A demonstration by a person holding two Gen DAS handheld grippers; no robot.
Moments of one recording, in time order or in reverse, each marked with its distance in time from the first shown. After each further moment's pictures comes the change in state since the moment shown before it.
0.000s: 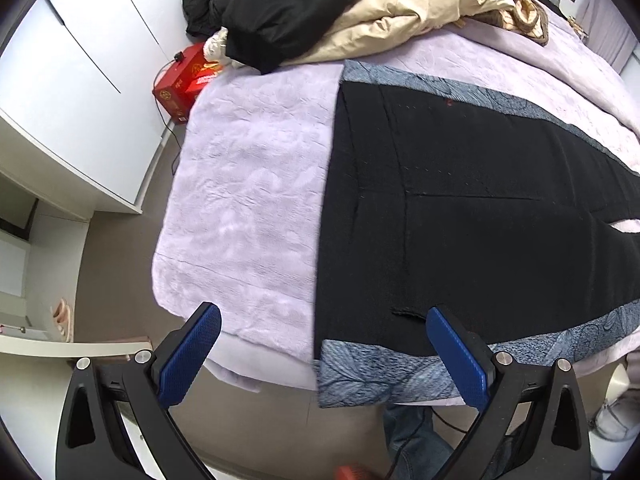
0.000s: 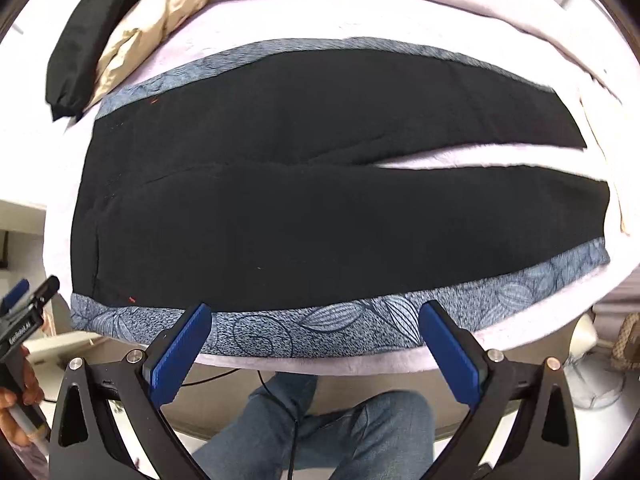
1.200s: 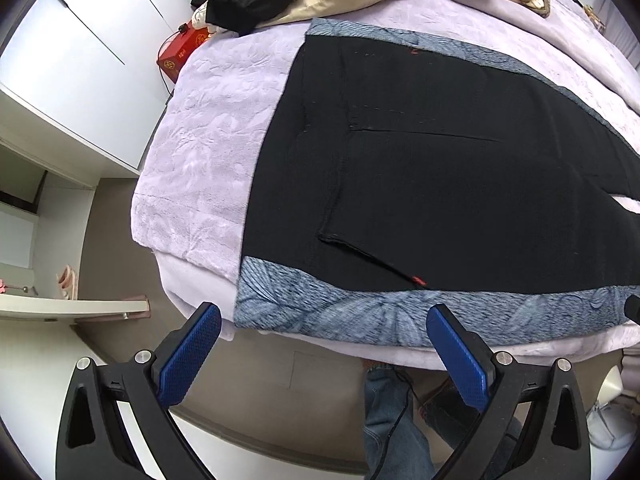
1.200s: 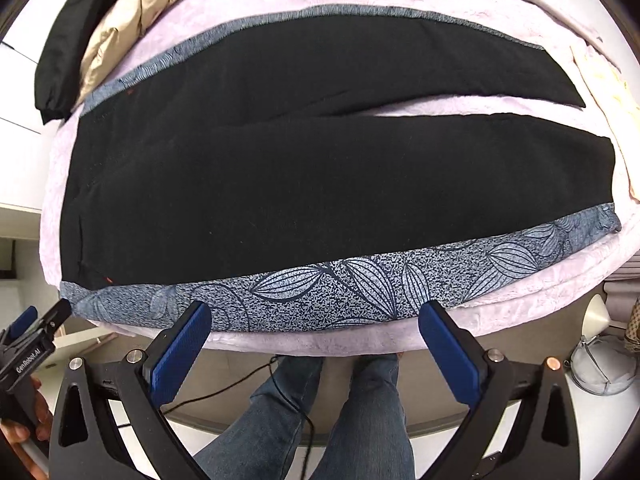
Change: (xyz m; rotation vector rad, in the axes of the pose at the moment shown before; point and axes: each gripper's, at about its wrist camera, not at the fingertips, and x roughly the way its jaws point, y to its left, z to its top) left arm -0.002 -0.062 -0.036 -0.039 0.114 0.042; right arm 0.023 -0.044 -0.018 0.087 0.059 0.035
